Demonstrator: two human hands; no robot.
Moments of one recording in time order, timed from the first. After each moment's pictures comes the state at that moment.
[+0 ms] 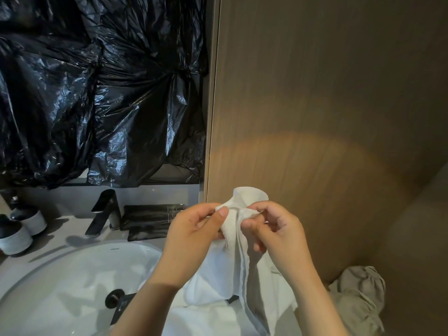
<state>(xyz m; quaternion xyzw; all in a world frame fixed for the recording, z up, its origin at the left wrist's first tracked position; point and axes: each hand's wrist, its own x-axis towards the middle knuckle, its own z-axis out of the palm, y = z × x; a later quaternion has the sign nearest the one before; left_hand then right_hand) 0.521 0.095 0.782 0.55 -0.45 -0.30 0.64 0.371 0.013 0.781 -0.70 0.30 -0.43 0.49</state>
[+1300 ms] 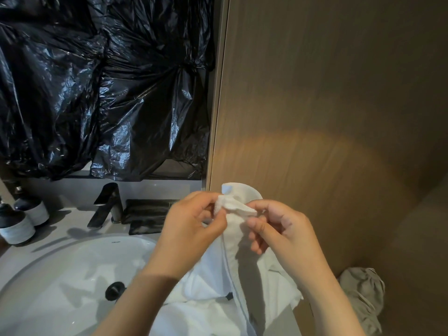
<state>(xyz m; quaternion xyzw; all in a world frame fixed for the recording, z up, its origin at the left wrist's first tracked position) 0.529 0.099 0.792 0.61 -0.57 -0.03 0.55 0.360 0.018 0.794 -0.75 0.26 -0.37 0.49</state>
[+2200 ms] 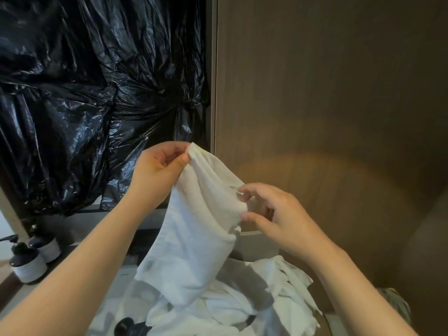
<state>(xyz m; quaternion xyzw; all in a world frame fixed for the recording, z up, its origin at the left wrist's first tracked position) 0.609 0.065 0.884 0.57 -0.53 -0.08 0.62 0.377 -0.025 0.842 -0.90 0.22 -0.31 0.20</state>
